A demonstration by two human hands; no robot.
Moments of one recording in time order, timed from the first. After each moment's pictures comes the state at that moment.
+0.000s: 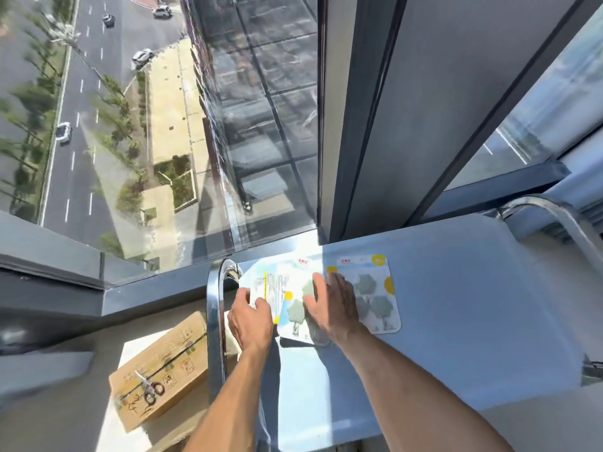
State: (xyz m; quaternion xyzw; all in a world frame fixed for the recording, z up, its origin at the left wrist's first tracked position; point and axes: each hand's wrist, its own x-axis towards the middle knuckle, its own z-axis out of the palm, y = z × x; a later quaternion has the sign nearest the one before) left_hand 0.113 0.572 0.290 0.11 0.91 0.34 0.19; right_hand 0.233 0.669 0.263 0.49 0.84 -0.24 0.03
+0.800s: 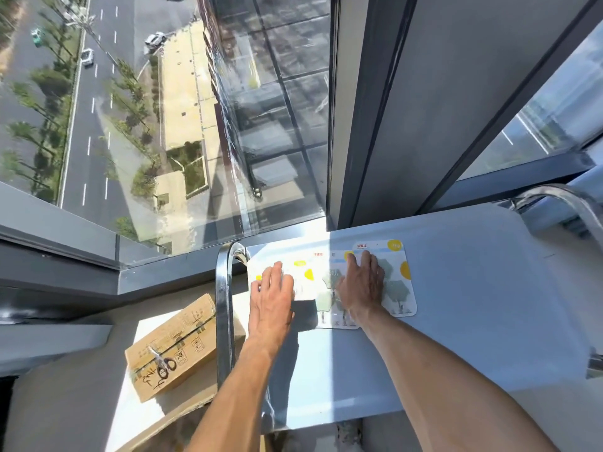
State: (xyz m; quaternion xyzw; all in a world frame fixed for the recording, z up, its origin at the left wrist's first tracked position) left_hand 0.129 0.555 0.312 0.54 0.83 -0.04 0.08; right_hand 0.257 0.686 0.261 0.57 0.79 -0.20 0.05
